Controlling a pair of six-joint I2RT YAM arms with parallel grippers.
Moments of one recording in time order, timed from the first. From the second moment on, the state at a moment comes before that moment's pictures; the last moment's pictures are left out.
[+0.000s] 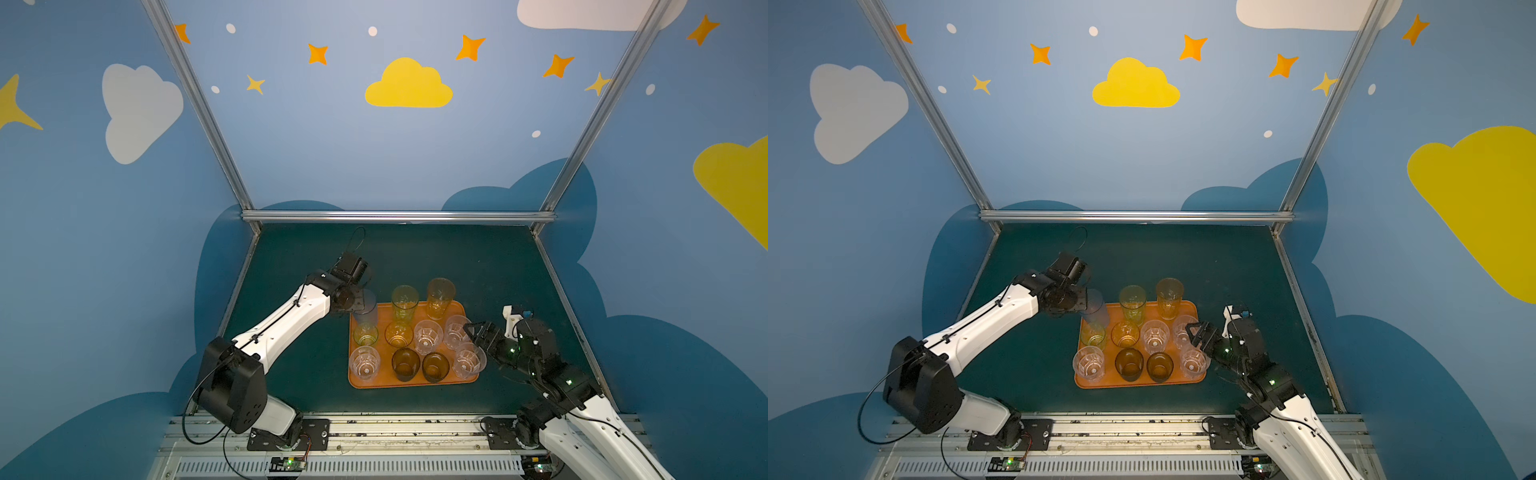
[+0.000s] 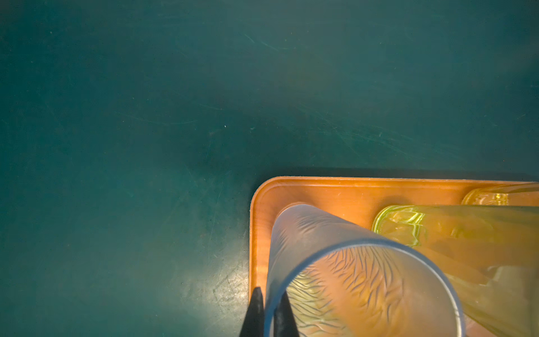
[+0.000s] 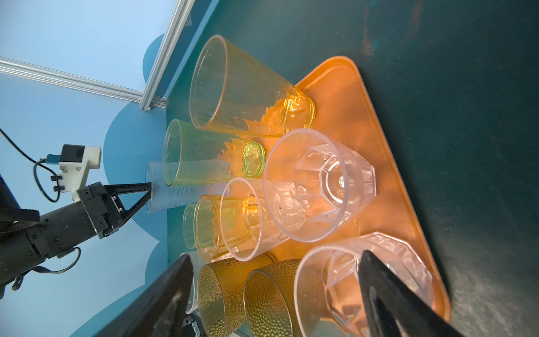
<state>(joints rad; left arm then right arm) -0.49 1.48 1.18 -0.85 -0.17 -0.57 0.49 0.54 0.49 -0.55 -0.16 0.99</state>
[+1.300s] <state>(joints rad) -0.49 1.06 0.92 -0.55 -0.52 -0.53 0.42 0.77 0.65 -0.56 0.04 0.76</state>
